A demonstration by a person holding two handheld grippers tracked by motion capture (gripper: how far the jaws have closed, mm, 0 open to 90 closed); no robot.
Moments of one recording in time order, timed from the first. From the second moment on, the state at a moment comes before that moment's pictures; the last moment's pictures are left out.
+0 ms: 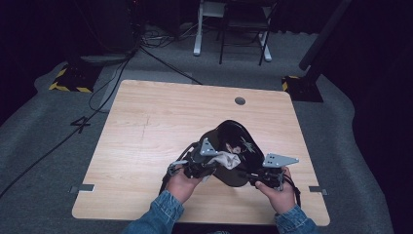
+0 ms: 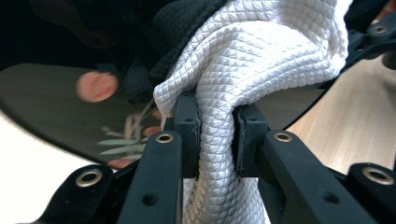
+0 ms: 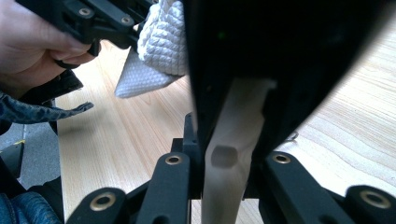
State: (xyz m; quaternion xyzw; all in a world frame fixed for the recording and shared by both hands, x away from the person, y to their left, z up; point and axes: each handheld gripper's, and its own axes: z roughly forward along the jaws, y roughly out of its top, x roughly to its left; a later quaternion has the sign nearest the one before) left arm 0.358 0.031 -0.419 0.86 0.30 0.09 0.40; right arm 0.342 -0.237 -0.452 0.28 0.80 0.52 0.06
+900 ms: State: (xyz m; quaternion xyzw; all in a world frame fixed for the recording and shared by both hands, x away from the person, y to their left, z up) left arm 0.373 0.068 -0.421 0.84 0.36 0.12 0.39; right arm 0.341 -0.237 -0.452 0.28 0.81 0.52 0.06
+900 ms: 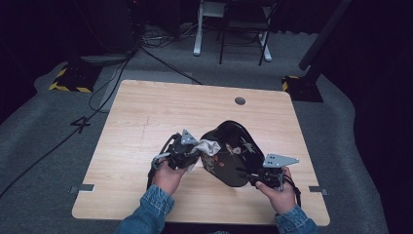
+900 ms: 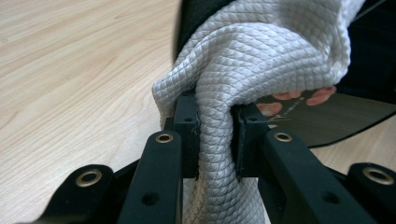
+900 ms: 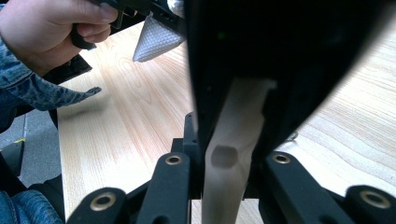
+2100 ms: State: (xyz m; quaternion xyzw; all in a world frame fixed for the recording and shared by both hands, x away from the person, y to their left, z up) left arm 0.366 0.053 -0.428 0.85 0.33 0.10 0.39; right arm 0.341 -0.238 -0.452 0.28 0.81 0.52 0.06
